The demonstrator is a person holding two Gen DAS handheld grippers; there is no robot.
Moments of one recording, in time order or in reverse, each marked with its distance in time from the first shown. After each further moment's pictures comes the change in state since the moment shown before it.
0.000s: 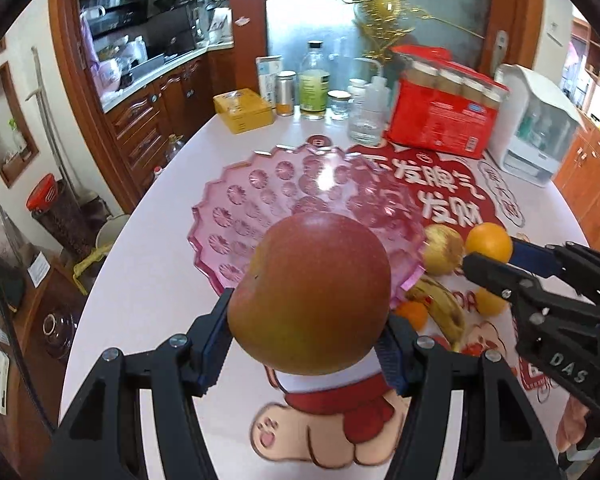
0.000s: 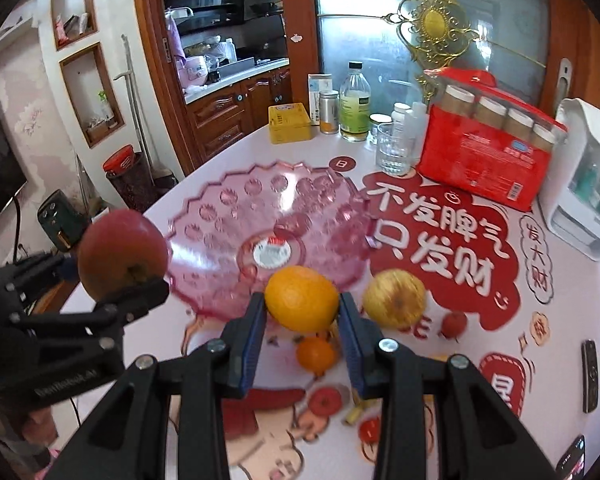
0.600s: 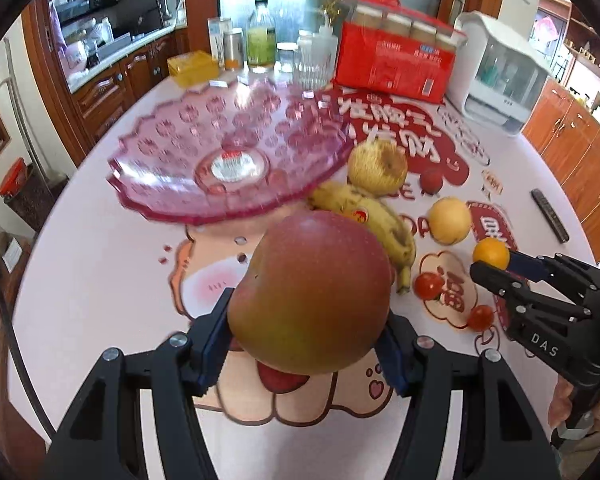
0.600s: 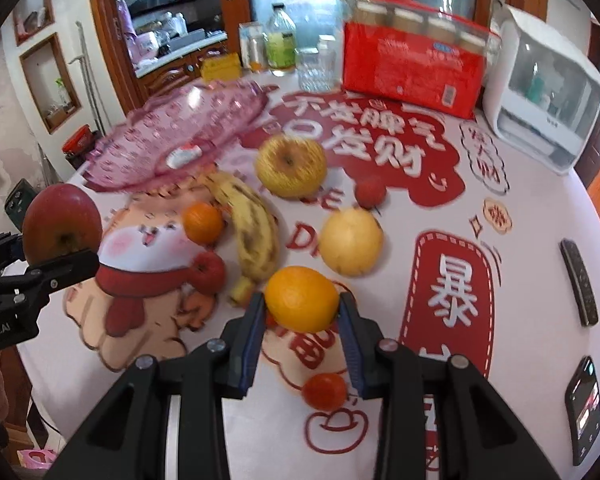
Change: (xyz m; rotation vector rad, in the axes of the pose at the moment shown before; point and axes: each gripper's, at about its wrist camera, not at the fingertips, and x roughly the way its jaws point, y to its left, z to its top) left arm 0.004 -0.075 -0.082 0.050 0.067 -0.089; right arm -0.004 -0.082 -0.122 0.075 0.084 -0.110
